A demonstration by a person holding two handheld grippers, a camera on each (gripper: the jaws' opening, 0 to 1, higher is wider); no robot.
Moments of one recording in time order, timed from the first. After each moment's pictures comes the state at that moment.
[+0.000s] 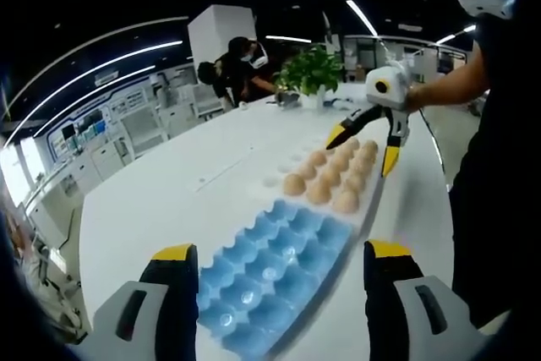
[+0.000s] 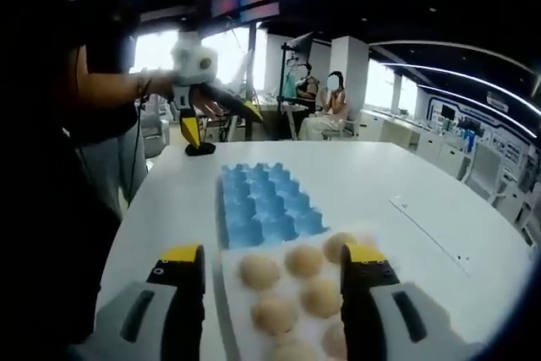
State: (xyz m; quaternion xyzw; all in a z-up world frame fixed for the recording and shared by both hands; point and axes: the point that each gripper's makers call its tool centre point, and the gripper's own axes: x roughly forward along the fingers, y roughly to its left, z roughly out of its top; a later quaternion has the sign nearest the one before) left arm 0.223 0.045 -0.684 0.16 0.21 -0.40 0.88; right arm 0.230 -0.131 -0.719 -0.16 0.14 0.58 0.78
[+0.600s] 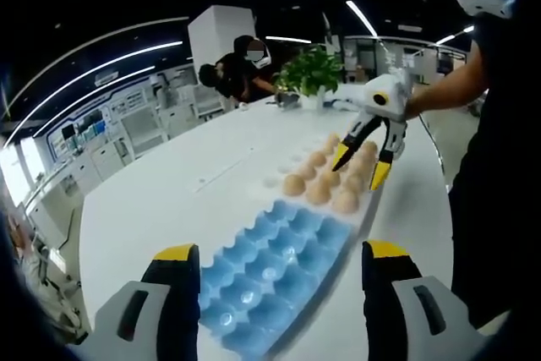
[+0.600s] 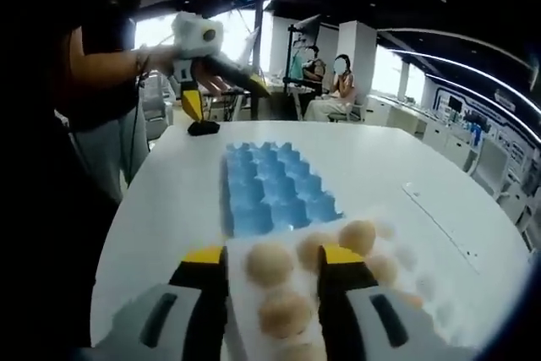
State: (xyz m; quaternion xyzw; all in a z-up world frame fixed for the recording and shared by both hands) left arm 0.222 0.047 -0.685 0.16 0.21 -0.40 0.88; right arm 0.225 -0.115 -0.748 -0.20 0.18 0.59 0.76
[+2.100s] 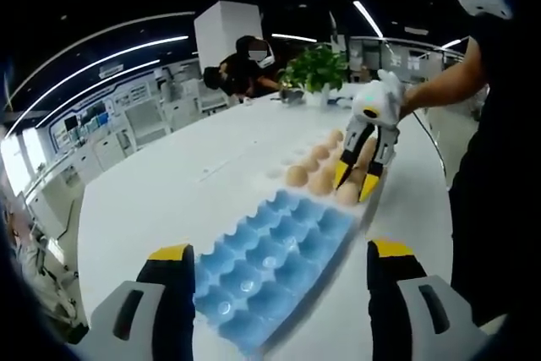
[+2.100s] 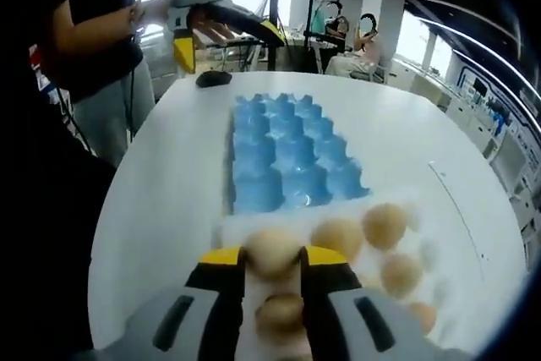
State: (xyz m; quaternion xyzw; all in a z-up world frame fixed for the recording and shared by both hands) left arm 0.218 0.057 -0.695 0.15 0.22 -0.39 0.88; right arm 0.224 -0.105 -0.786 -0.28 0.27 0.60 0.70
